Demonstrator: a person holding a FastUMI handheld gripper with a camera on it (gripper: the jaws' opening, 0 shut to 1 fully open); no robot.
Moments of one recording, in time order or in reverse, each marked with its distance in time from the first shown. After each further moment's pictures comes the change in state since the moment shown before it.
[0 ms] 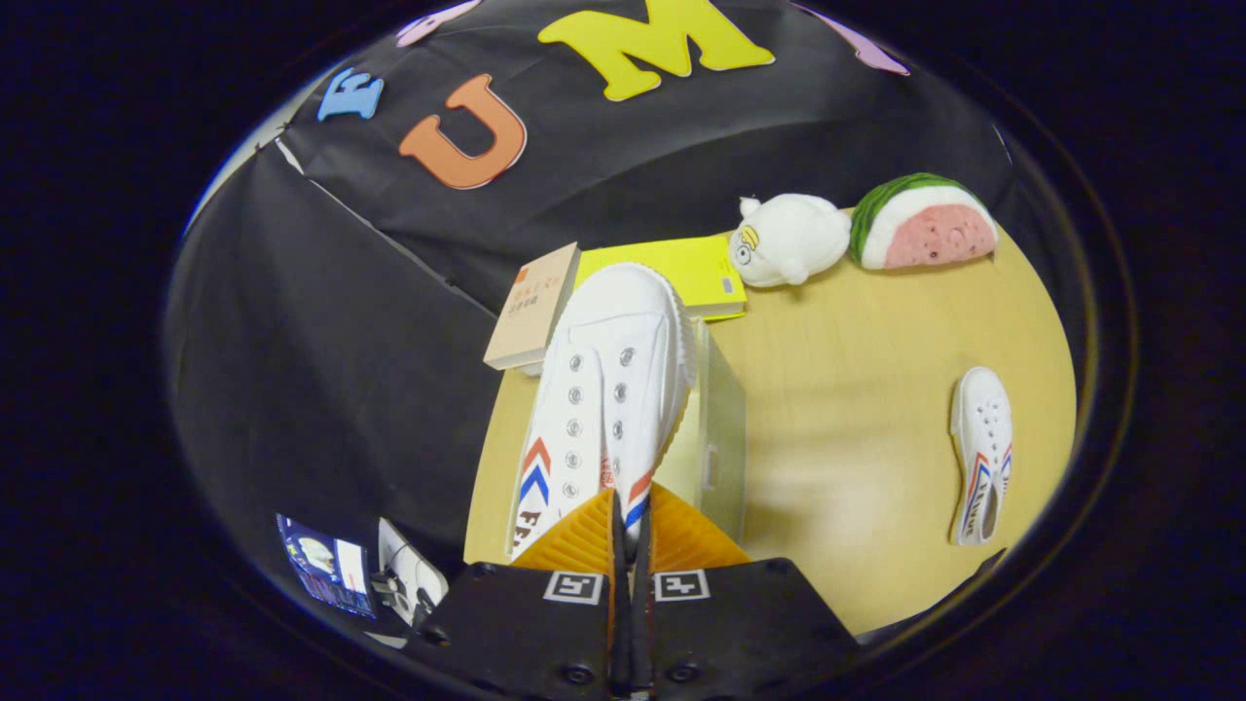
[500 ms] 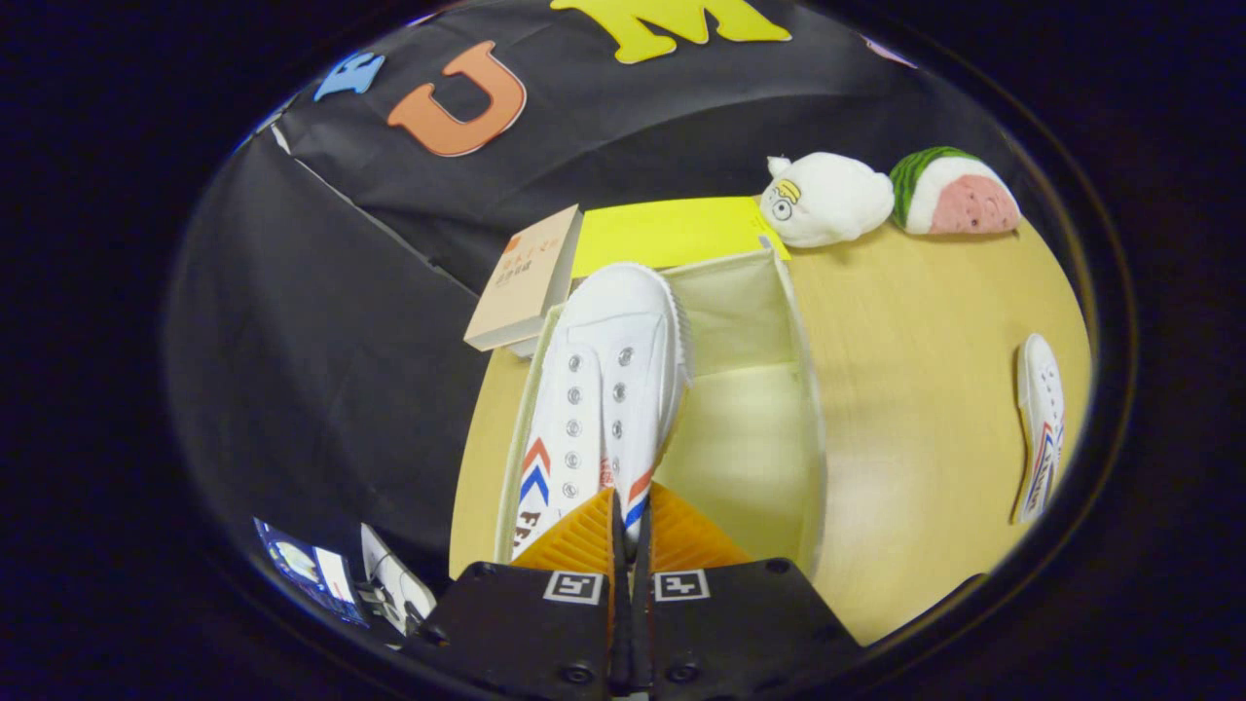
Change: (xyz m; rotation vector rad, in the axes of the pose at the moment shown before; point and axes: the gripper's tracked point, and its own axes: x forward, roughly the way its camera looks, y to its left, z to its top) arm 0.096 0.021 -0.028 0.029 0.033 -0.029
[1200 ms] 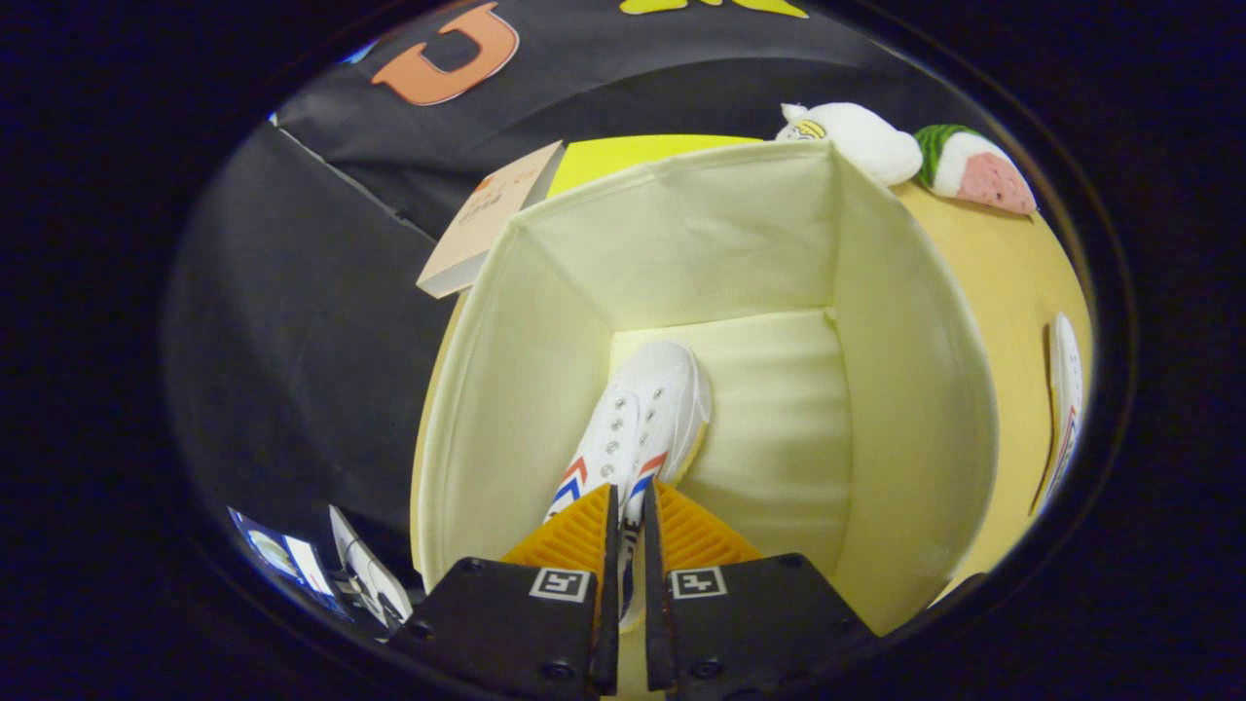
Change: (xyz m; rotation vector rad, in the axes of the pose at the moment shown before) arm 0.056 0.005 -0.020 -0.049 0.065 -0.034
